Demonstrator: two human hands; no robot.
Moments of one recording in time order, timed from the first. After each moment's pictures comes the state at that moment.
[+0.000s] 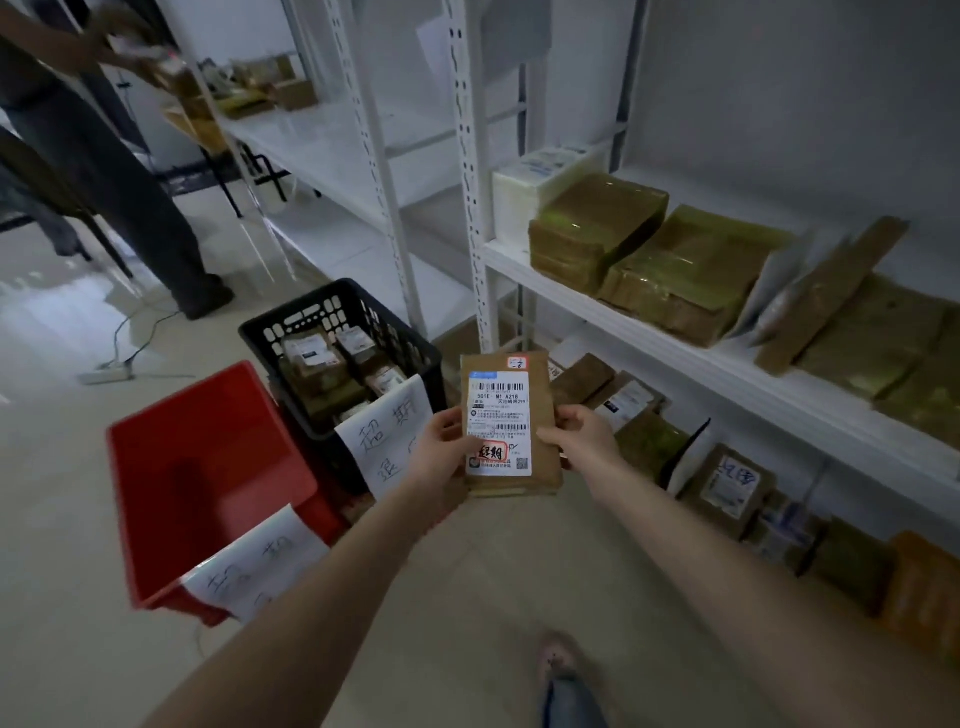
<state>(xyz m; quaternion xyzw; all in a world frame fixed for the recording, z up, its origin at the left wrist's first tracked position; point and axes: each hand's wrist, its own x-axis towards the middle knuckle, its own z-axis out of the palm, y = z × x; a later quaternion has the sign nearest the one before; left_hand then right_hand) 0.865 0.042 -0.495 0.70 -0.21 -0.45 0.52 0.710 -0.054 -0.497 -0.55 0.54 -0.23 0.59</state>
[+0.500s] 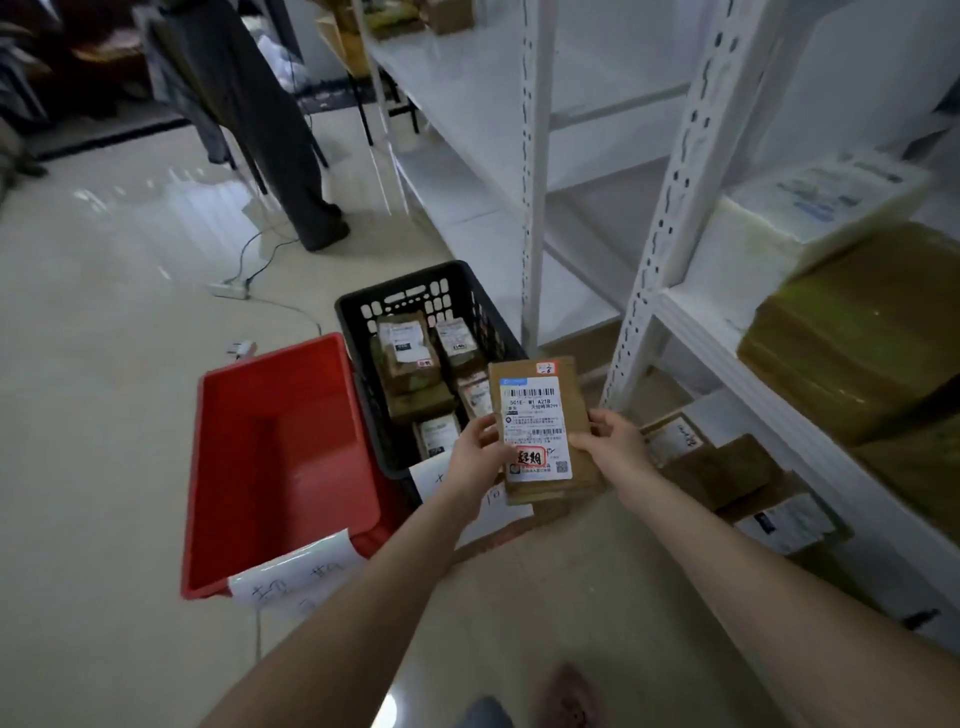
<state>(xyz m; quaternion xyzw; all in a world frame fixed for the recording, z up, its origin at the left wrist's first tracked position) 1.042 -0.074 -0.540 0.70 -0.05 -0.43 0.57 0.932 -0.201 -0.542 -0.62 0.49 -0.11 0.60</state>
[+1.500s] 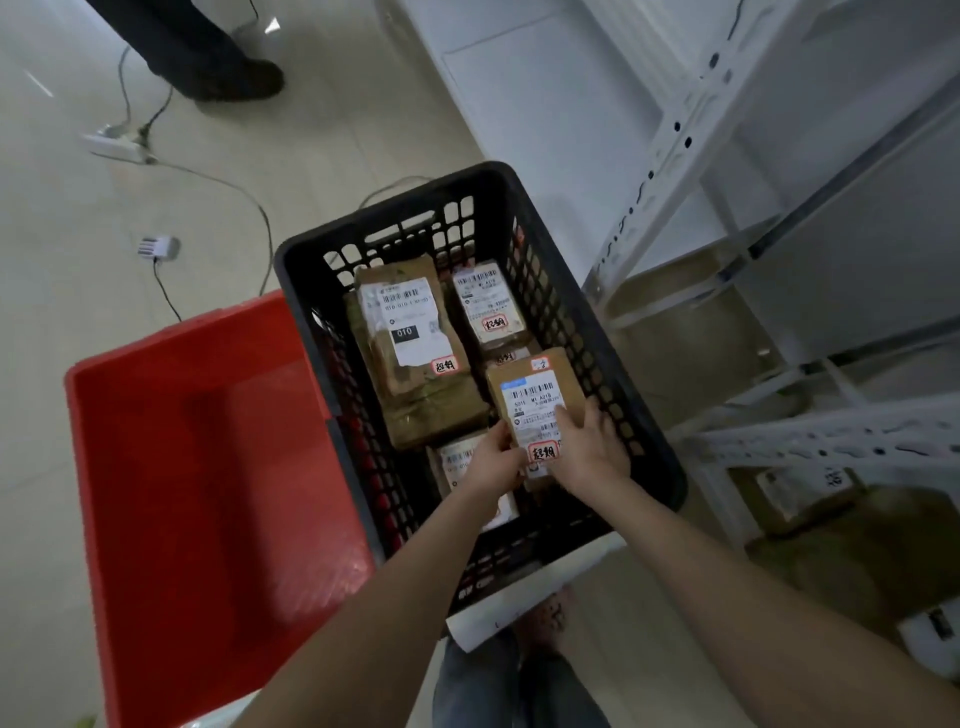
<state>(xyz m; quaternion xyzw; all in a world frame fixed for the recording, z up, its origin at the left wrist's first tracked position) 1.286 -0.177 -0.765 0.67 0.06 -0.57 0.47 1.212 -0.277 -0.753 -0.83 0.41 0.32 0.22</state>
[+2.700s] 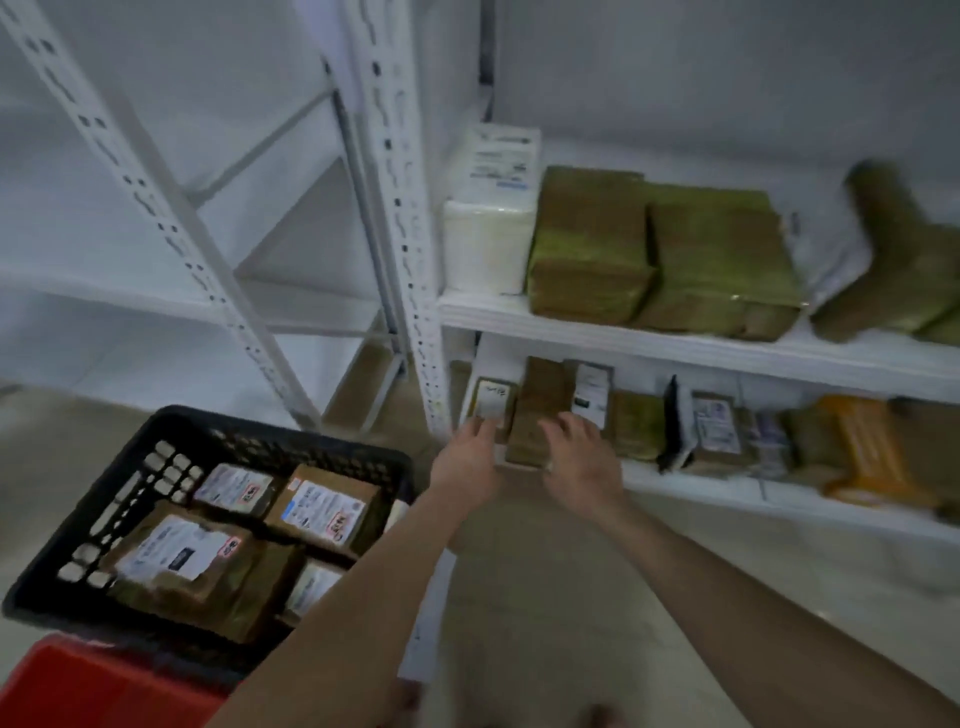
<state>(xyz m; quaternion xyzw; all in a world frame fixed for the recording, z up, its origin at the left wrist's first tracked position) 1.081 -0.192 -0.562 0.60 -0.75 -0.28 0.02 0.927 -0.167 -0.553 -0.69 0.71 0.02 0.15</state>
